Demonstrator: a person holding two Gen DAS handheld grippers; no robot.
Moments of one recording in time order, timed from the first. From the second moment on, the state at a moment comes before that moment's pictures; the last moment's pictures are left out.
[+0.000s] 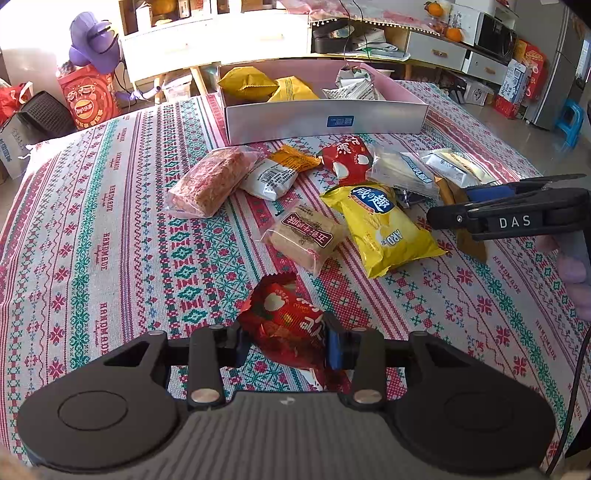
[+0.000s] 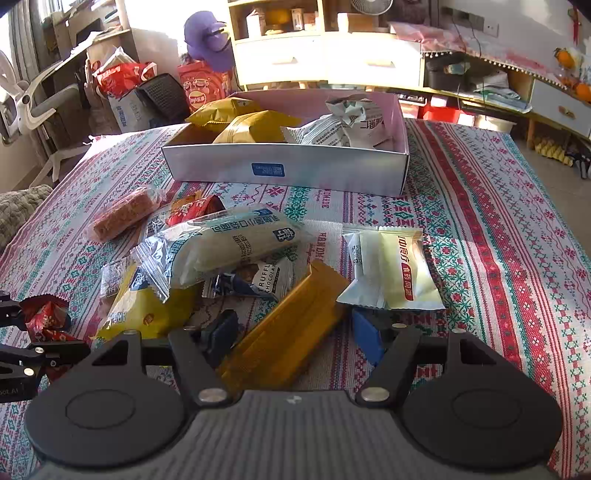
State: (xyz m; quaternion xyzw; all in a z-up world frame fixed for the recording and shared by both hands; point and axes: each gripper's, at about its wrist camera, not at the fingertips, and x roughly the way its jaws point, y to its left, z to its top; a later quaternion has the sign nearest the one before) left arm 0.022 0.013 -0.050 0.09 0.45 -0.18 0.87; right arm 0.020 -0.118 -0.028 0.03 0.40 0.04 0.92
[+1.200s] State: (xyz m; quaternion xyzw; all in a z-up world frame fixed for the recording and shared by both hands) left arm 0.041 0.017 -0.009 0.03 0.42 -0.17 0.89; right arm 0.024 -0.128 0.016 0.08 0.39 0.07 0.91
